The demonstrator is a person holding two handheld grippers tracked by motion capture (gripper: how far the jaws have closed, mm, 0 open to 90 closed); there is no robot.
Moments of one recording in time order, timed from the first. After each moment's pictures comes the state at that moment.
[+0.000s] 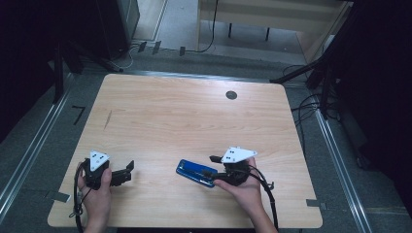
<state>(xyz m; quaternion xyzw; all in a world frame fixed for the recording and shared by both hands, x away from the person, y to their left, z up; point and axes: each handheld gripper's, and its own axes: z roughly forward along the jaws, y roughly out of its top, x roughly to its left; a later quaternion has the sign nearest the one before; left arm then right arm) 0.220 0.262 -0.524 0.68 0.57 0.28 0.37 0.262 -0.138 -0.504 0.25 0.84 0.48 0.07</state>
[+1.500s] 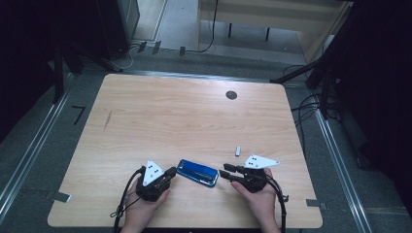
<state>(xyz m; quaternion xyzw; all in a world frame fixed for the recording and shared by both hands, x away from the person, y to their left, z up) 0.202 0.133 -0.526 0.76 0.43 0.19 0.44 0.250 -0.191 -0.532 0.33 0.79 0.52 0.05</state>
